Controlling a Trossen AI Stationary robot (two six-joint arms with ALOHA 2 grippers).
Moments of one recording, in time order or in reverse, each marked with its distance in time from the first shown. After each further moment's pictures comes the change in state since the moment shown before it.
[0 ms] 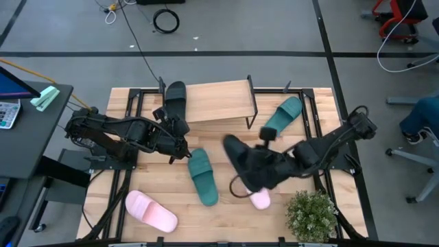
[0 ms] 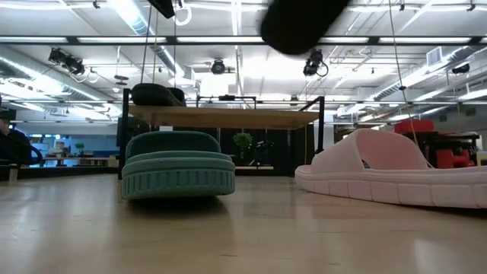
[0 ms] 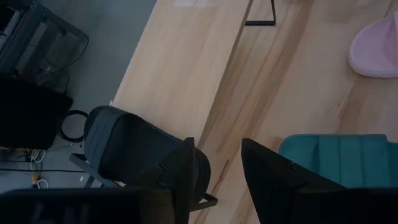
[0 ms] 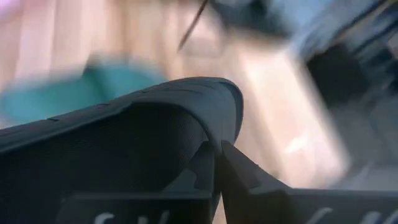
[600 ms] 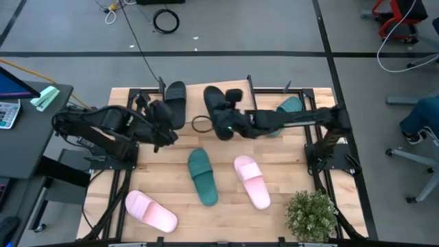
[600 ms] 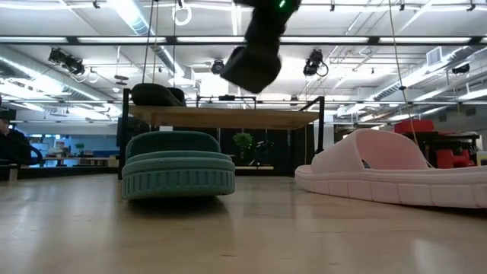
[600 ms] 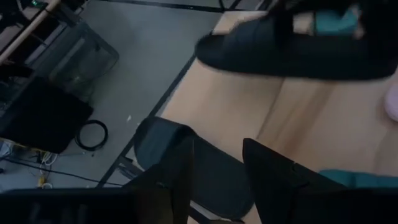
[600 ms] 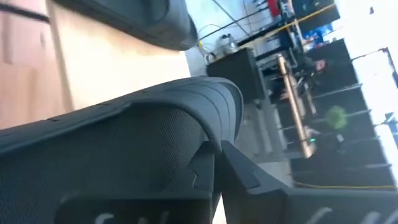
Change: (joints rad) left arm 0.025 -0.153 0.001 -0.018 -0.138 -0.005; right arm -0.485 0.220 -0.030 0.579 0.036 -0.780
